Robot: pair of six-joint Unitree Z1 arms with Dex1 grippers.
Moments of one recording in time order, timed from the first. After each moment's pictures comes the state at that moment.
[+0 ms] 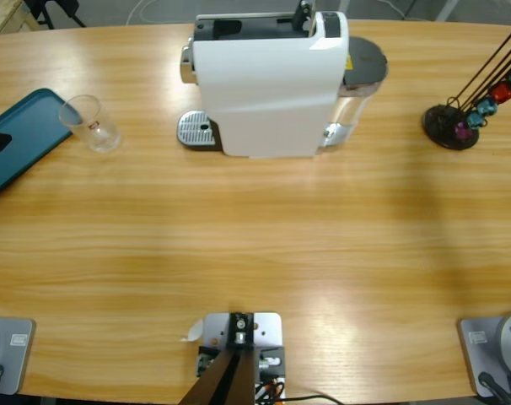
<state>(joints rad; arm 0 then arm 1) -0.89 0.94 -0.72 0.46 0.36 -0.28 0.23 1.27 -0.75 0.20 -0.36 0.33</state>
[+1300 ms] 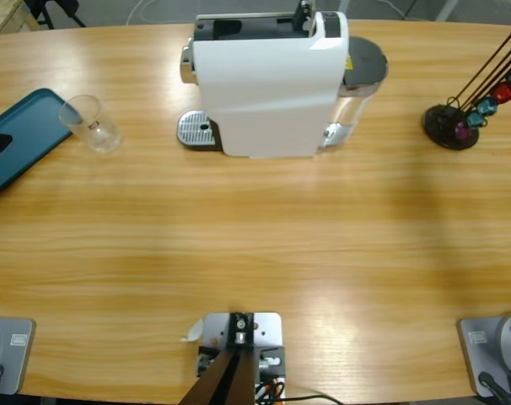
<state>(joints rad) -0.89 0.94 -0.71 0.45 0.36 -0.28 0.22 1.29 -0.74 0.21 -0.37 0.32</state>
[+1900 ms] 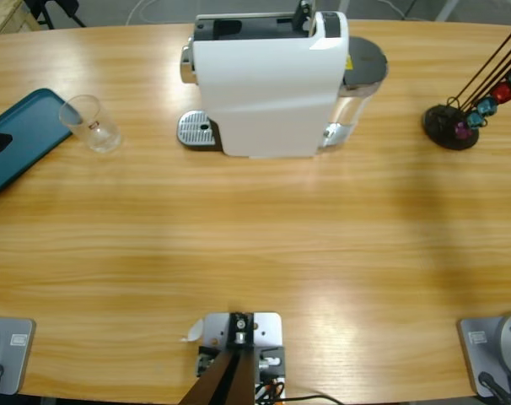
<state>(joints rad) -0.89 0.94 -0.71 0.45 0.36 -0.28 0.17 1.31 -0.74 0.17 -0.36 0.33</state>
